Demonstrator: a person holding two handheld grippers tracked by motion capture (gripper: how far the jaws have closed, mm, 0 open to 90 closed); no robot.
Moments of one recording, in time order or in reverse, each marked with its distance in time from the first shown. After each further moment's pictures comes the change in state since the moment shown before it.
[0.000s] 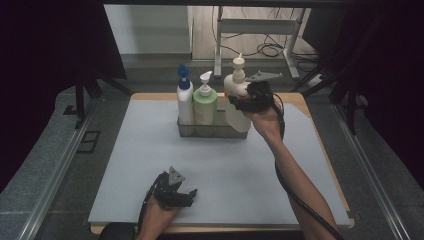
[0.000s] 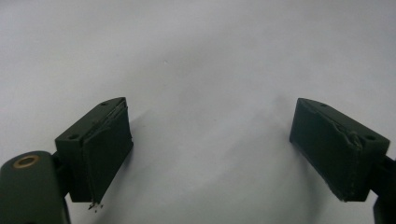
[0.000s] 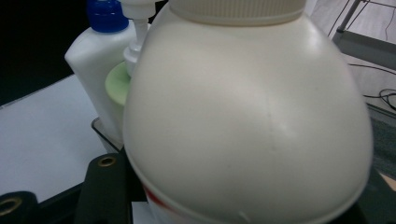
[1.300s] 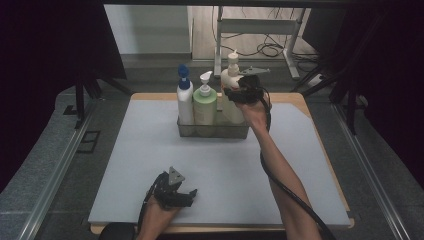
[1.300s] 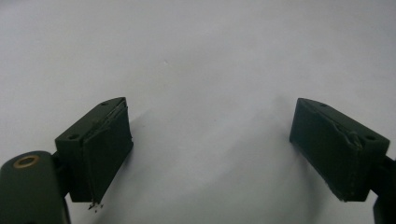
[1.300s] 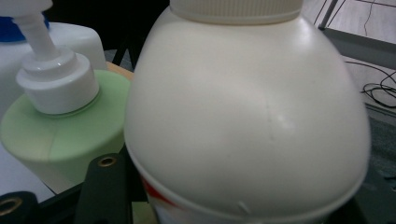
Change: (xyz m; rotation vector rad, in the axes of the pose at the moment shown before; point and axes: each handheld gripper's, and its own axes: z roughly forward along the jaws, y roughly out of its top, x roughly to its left) left arm 0.000 0.000 0.000 0.006 0.000 0.004; right arm -0.020 -0.001 0.061 -0.014 -0.067 0.047
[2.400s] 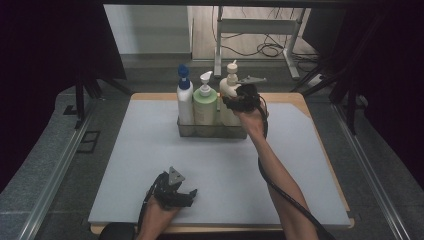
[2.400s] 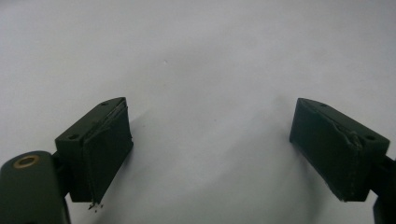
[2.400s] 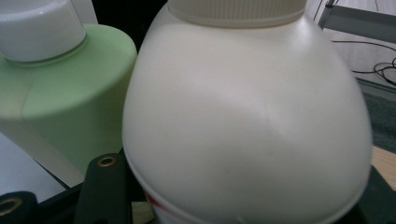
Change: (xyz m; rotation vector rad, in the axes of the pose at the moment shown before) left arm 0.000 0.000 0.000 -0.002 0.000 -0.001; right arm 0.005 -0.027 0.012 0.044 0.007 0.047
